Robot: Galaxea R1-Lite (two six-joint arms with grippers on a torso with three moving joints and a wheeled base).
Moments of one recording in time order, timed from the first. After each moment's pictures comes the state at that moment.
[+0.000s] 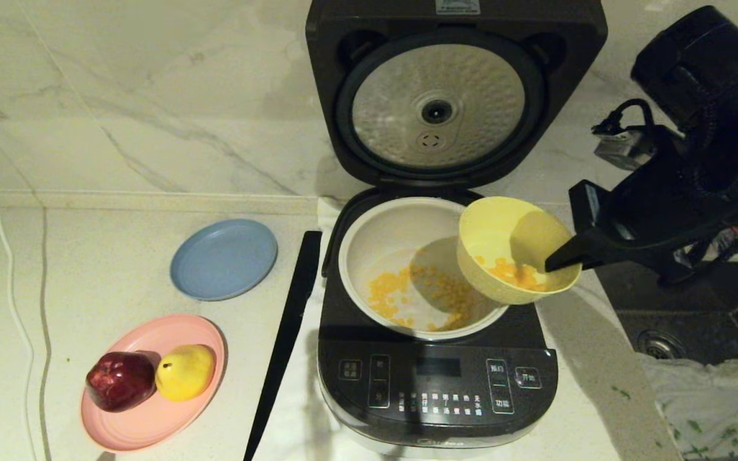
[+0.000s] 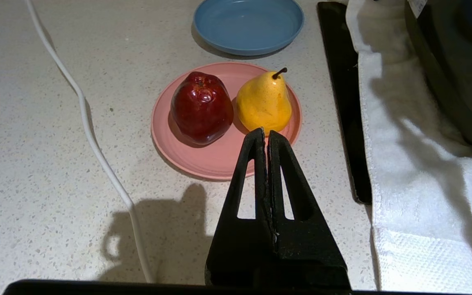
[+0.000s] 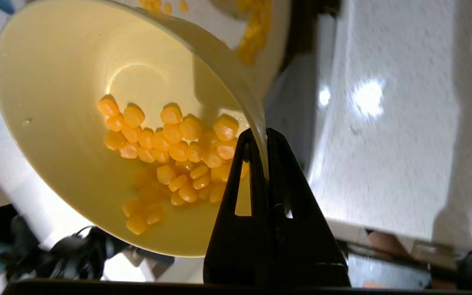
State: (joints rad) left arm 0.00 0.00 0.00 -0.02 -0.02 0.05; right arm 0.49 1.73 -1.91 1.08 0.11 0.69
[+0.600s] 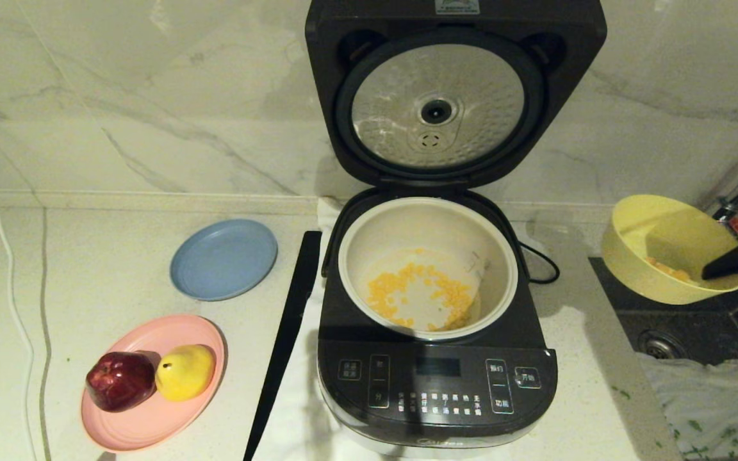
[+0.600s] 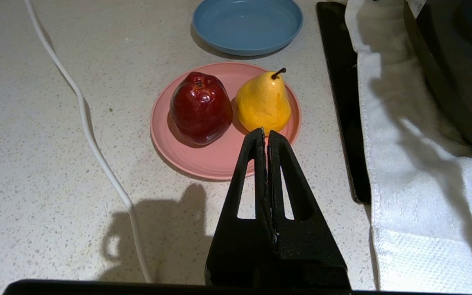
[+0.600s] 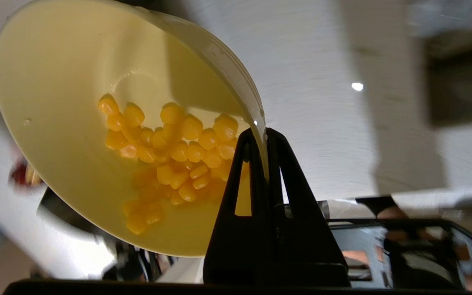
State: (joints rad) left arm 0.00 0.00 0.00 -0.02 -0.02 0.05; right arm -0.01 1.54 -1.74 1.16 0.21 0.57
